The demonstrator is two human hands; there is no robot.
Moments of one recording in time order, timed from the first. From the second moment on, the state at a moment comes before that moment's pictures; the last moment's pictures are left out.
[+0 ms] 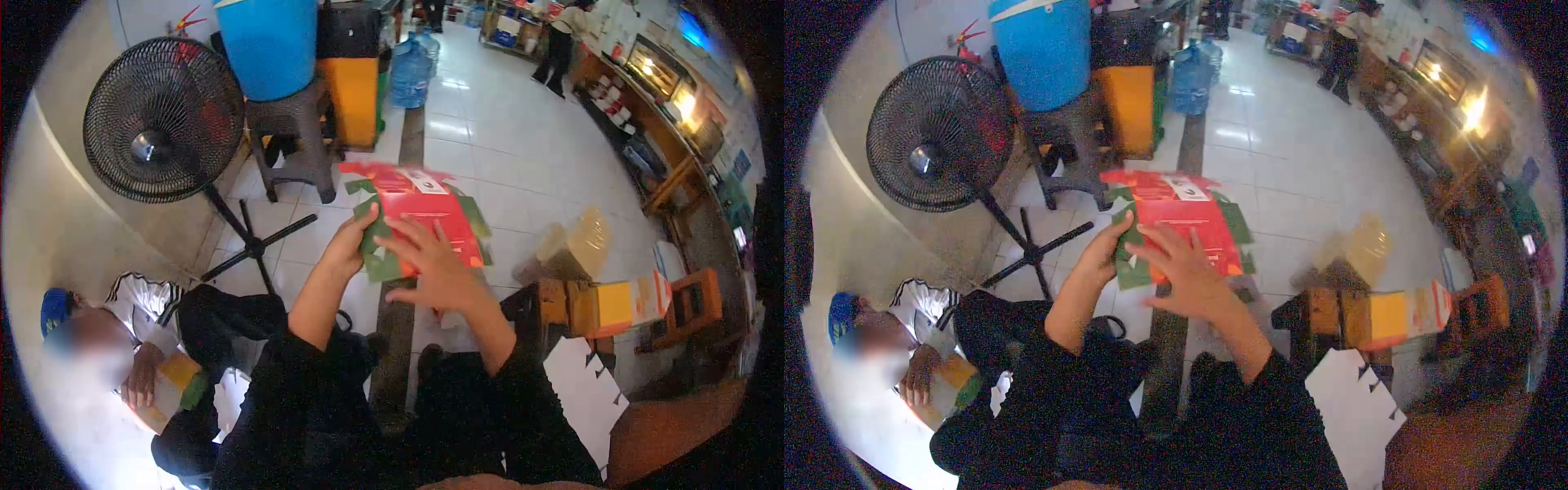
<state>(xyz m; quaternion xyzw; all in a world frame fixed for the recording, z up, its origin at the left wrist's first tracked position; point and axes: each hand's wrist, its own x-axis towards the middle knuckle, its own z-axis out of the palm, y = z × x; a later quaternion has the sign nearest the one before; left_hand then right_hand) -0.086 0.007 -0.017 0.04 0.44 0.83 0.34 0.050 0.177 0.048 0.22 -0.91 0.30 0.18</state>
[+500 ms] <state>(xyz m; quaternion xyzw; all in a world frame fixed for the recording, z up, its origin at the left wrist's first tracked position) -0.029 0.075 0.022 0.10 0.47 0.83 0.26 0.063 0.203 0.016 0.05 -0.83 0.37 0.41</state>
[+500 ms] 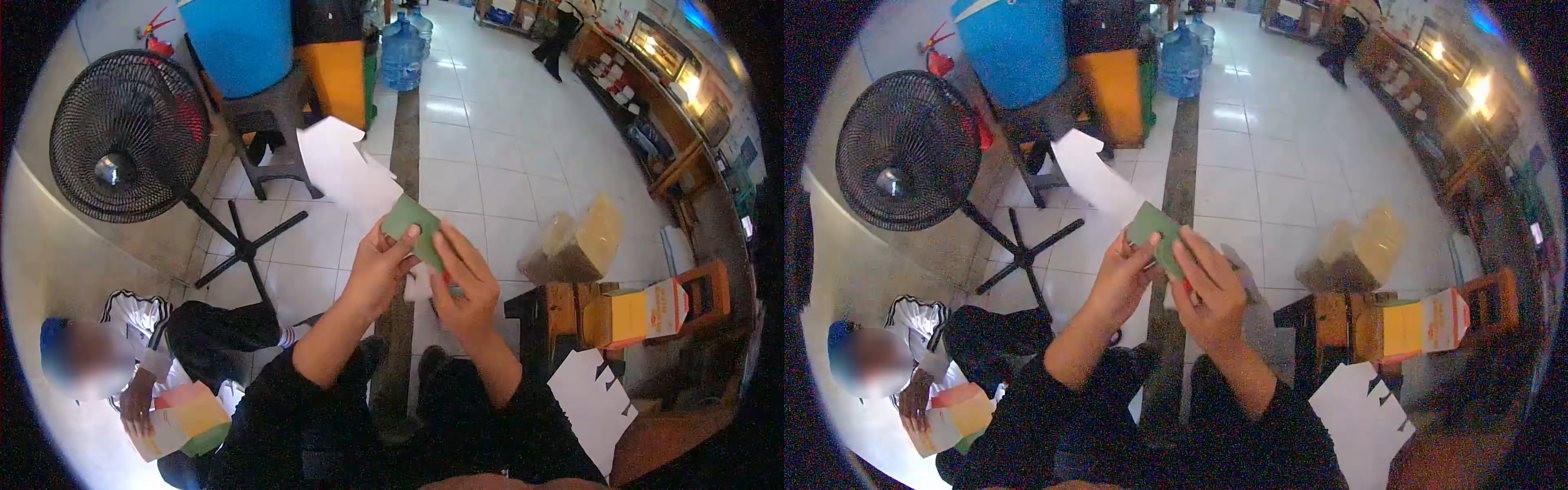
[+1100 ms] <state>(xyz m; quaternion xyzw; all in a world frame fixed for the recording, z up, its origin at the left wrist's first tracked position) -0.038 0.059 0.002 0.09 0.52 0.81 0.25 0.065 0.221 0.013 0.18 -0.88 0.29 0.35</state>
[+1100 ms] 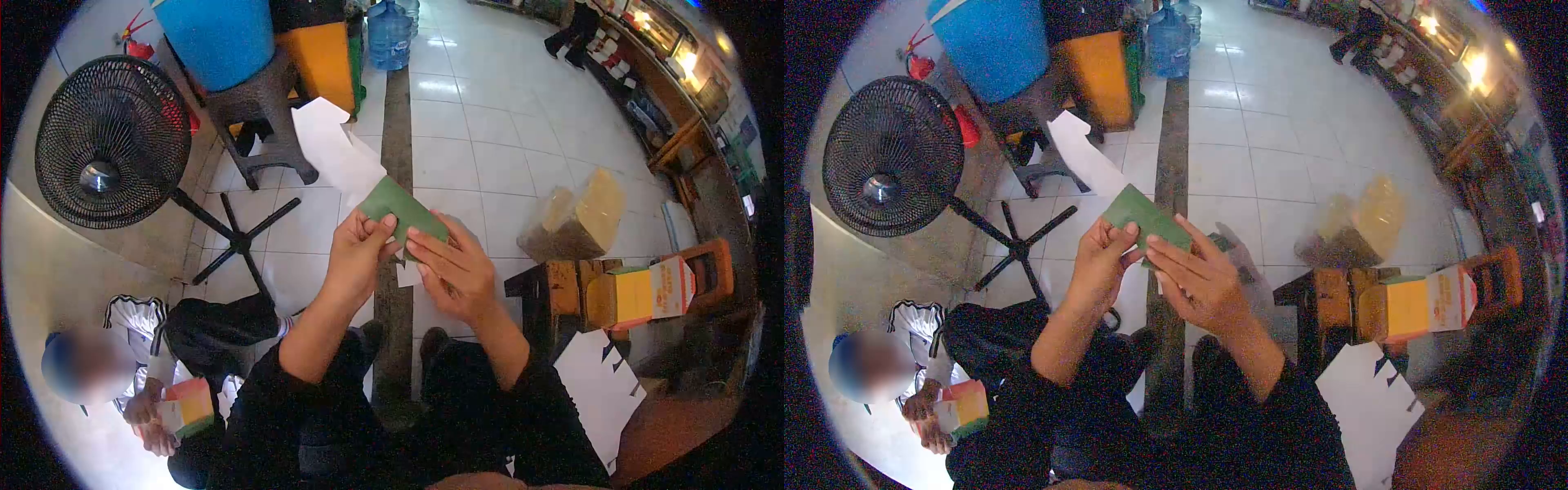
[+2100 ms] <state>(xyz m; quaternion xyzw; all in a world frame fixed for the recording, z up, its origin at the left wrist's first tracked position) -0.026 0.067 0.005 0.08 0.55 0.81 0.21 0.062 0.207 -0.002 0.12 -0.84 0.40 0.34</state>
